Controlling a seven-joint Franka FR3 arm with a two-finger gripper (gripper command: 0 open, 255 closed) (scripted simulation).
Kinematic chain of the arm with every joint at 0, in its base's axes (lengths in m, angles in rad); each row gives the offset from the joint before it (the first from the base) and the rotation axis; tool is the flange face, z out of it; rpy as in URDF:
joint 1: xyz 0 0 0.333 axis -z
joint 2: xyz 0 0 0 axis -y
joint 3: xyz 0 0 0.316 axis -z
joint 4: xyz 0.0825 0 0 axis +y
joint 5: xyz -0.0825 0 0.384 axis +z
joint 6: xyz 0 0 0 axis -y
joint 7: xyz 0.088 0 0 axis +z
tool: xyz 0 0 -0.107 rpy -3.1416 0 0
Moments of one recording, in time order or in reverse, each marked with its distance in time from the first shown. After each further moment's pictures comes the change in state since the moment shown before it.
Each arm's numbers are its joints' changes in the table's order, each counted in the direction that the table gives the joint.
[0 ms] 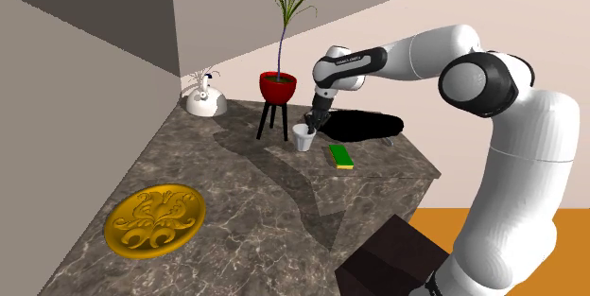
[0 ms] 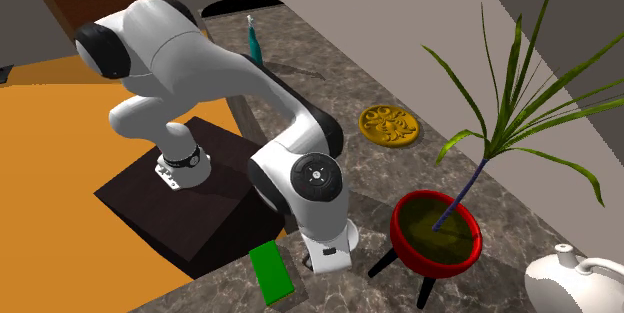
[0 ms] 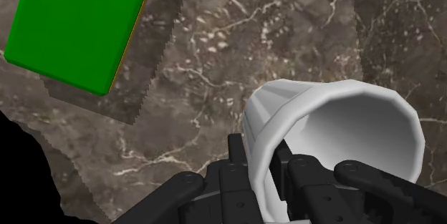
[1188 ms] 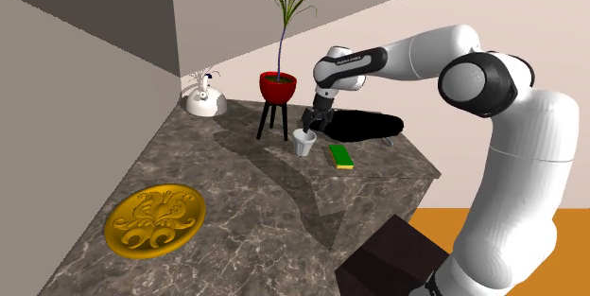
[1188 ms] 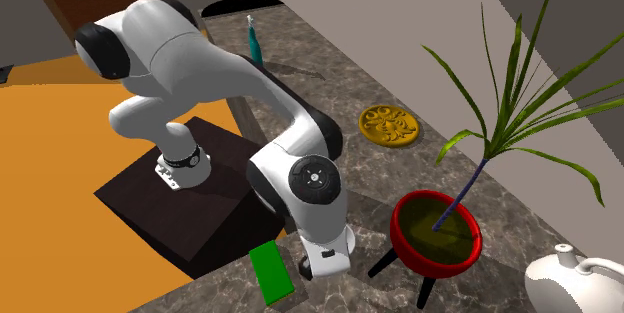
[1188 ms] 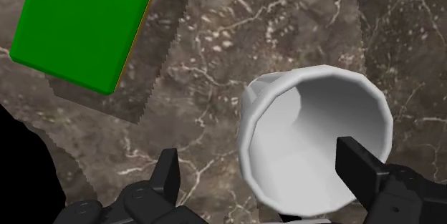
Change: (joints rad) arm 0.005 -0.002 0.002 -0.002 0.001 0.000 0.007
